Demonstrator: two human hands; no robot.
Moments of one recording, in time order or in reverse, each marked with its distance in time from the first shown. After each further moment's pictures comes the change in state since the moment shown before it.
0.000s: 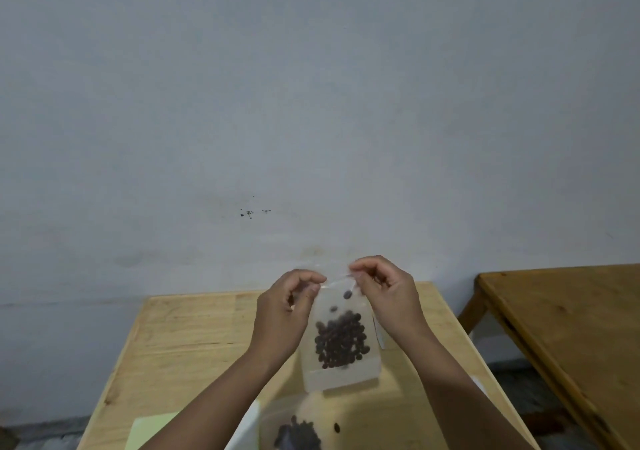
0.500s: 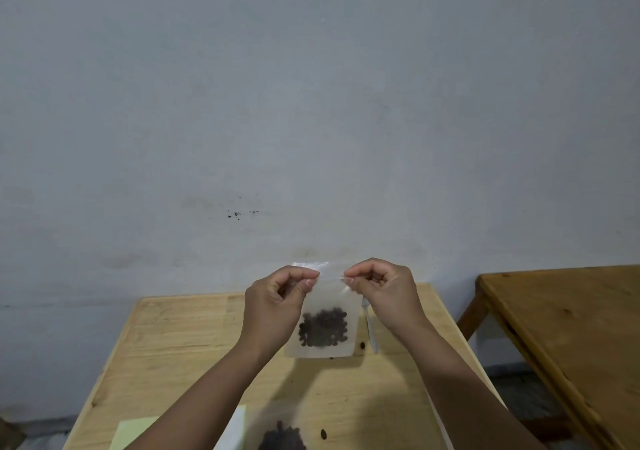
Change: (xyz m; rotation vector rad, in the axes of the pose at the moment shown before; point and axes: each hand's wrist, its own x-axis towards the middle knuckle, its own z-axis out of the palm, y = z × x) left_hand 0.017 0.005 0.025 -0.083 0.063 -0.099; right_hand 0.019 0.018 -0.027 0.110 -0.051 0.131
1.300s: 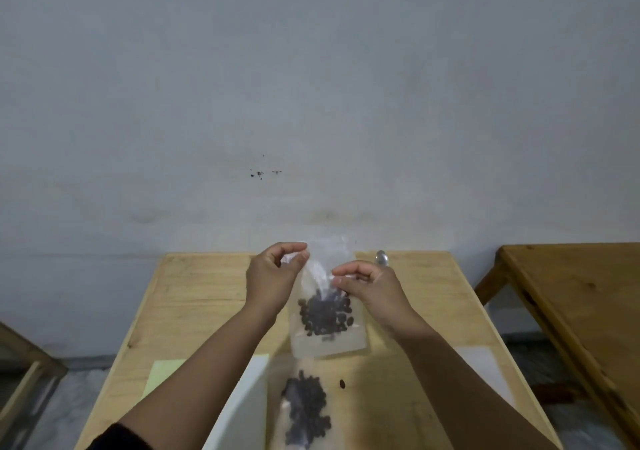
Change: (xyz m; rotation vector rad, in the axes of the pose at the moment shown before) left_hand -0.001 -0.042 -0.027 -0.003 0.098 -0.307; right_hand -0.027 0.042 0.046 0.012 -0.192 0.244
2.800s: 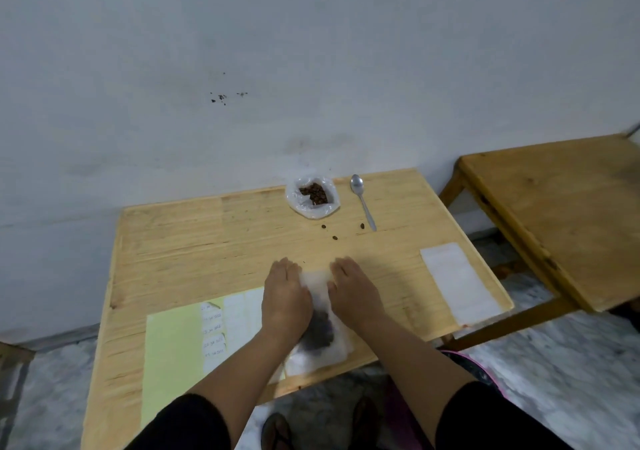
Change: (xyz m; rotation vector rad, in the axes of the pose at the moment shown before) left_hand -0.075 -0.133 -0.005 0.982 -0.384 0.256; right_hand -0.073 0.121 0.068 -1.130 0.027 0.075
